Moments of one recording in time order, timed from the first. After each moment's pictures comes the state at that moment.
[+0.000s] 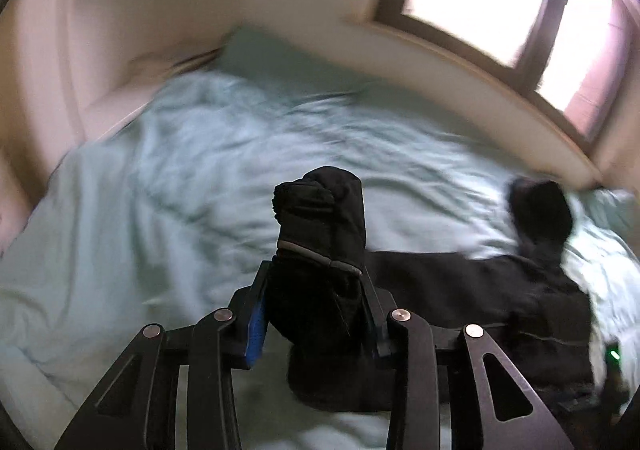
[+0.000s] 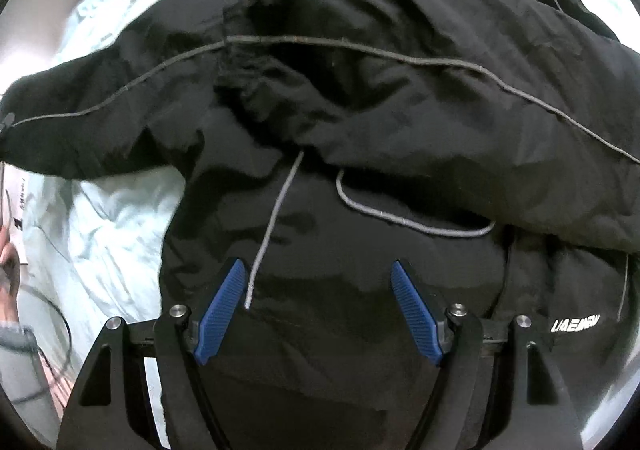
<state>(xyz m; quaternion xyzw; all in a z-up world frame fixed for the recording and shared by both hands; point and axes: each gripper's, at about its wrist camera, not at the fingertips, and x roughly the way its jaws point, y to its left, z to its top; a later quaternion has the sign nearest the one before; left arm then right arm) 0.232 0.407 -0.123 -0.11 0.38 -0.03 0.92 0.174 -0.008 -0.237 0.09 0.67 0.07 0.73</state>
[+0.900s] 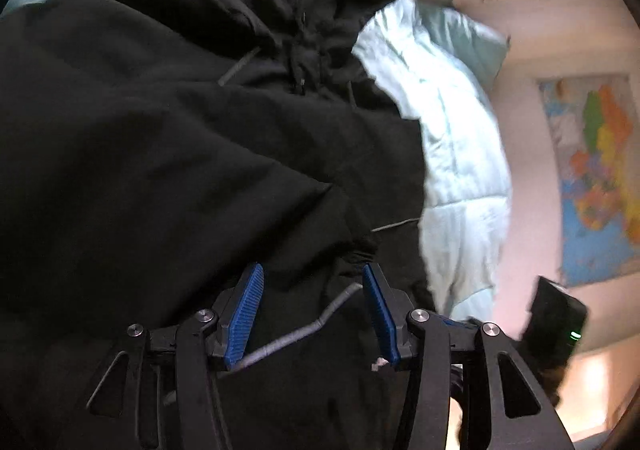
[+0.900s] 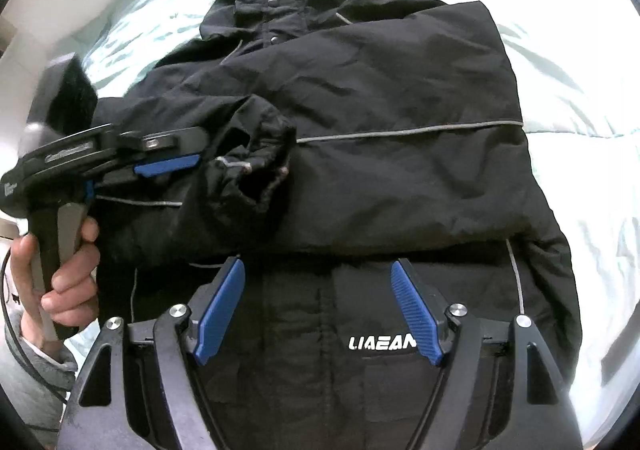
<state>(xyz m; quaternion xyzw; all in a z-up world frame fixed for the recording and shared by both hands) 0.286 0.009 -0.256 -0.21 0.62 -0.40 0.64 0.140 -0.188 -0.203 0.16 0.59 -0.03 0.79</state>
